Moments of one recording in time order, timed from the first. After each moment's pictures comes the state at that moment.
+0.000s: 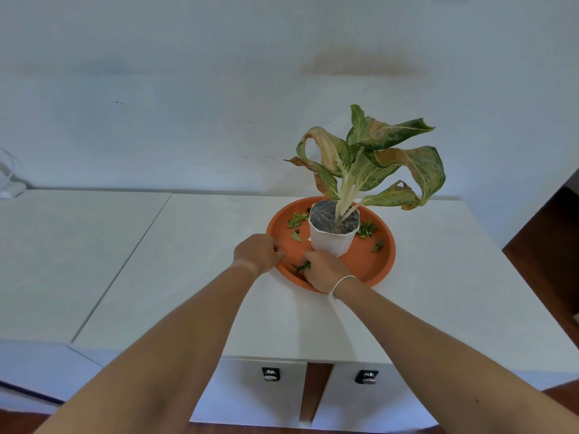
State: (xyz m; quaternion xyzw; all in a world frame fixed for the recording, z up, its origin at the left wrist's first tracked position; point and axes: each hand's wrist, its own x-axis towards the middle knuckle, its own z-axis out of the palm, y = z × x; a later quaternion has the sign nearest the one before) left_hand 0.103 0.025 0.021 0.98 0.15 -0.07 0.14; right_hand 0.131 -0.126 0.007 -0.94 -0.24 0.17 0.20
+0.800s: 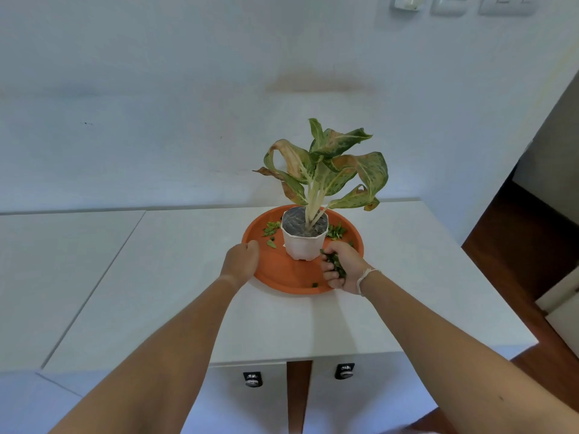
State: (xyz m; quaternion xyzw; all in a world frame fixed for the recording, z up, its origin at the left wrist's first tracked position) left_hand 0.094 -0.002 0.027 0.83 0.26 0.03 0.49; right_hand 0.139 -0.203 0.028 -0.60 0.09 0.38 0.70
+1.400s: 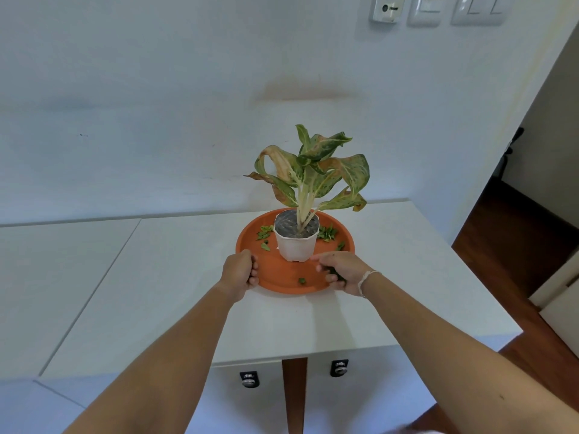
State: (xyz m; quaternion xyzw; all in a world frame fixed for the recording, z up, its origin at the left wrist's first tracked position) left_hand 0.083 -0.011 0.025 0.63 0.31 -0.01 0.72; right_hand 0.127 -0.220 0.031 -0.69 0.05 0.31 0.65
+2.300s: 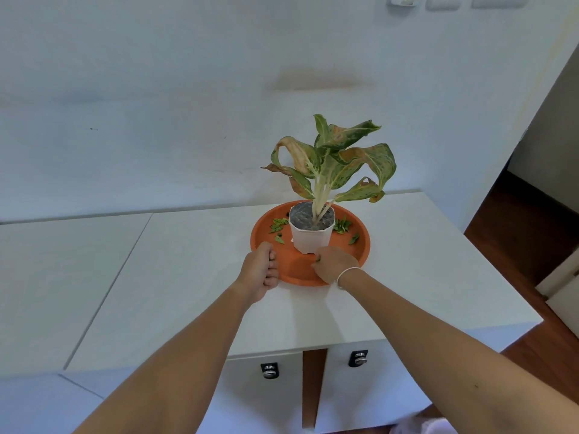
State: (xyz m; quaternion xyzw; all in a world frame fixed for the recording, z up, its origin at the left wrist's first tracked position) left_hand 0.067 -0.010 0.027 0.58 0.24 -0.07 0.77; right_hand 0.124 -0.164 0.018 -0.98 -0.11 0.13 0.13
